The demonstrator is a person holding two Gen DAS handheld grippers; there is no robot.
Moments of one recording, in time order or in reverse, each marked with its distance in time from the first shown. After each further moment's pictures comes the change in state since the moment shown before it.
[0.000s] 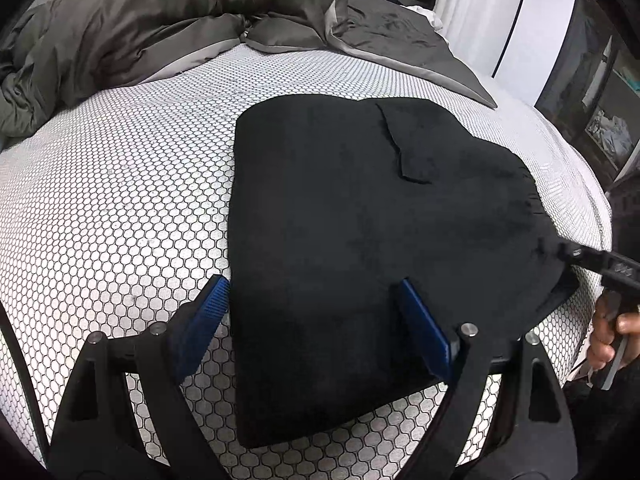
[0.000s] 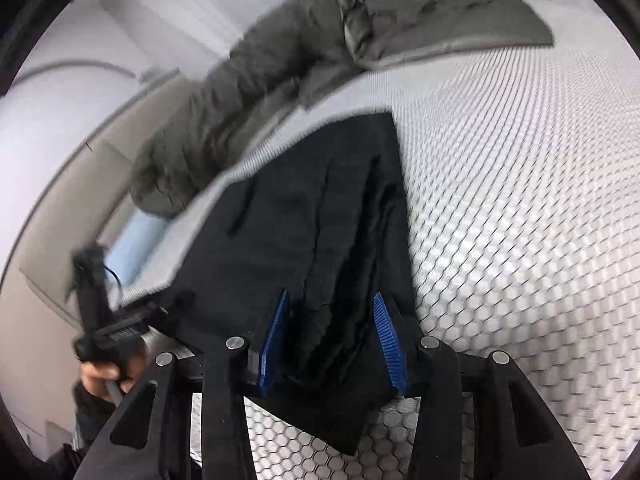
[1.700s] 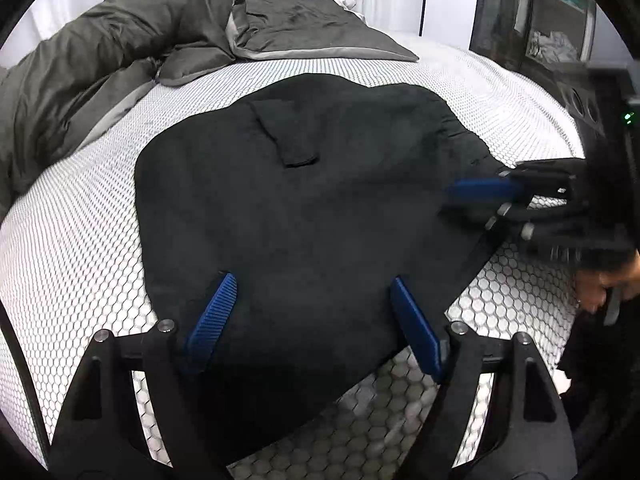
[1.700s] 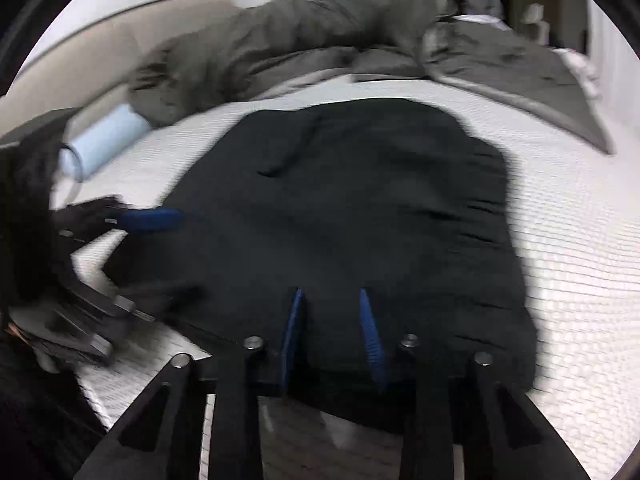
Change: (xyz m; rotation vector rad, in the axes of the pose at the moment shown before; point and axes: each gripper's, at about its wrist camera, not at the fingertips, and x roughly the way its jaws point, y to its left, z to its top) left arm 0.008 -0.065 -0.010 0.302 -0.015 -0.089; right arm 0.025 0.078 -0.017 -0.403 0.031 -0.250
